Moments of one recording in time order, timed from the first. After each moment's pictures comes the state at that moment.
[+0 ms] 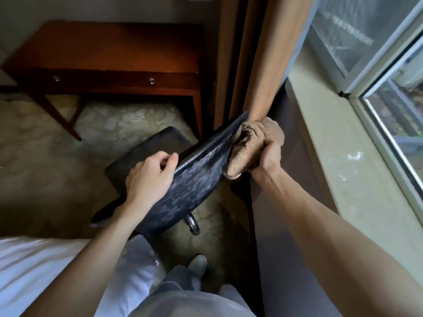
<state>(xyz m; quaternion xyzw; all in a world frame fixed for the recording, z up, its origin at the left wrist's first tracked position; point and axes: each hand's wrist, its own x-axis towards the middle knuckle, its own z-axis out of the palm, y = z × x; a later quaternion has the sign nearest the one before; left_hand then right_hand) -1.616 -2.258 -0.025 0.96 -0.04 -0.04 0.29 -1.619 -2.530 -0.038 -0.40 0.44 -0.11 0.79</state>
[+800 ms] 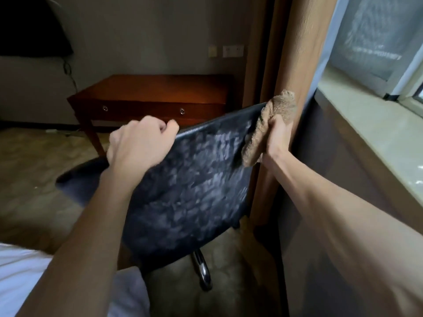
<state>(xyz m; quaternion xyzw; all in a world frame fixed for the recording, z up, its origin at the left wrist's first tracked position) -1.623 -2.262 -0.053 0.97 0.03 0.19 0.12 -1.573 -2.528 -0.121 -0.54 0.18 -0.23 0.79</state>
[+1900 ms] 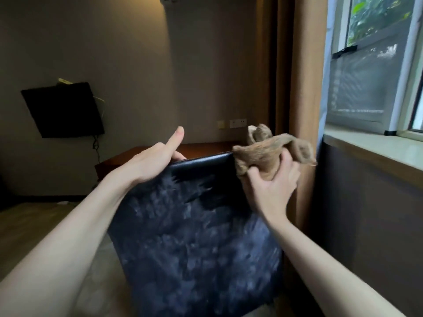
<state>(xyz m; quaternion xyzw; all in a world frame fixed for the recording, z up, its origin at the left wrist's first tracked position) -1.630 -2.135 -0.037 0.94 -0.15 0.05 0.32 -1.650 -2.381 -0.154 -0.67 0.07 -0.54 0.51</state>
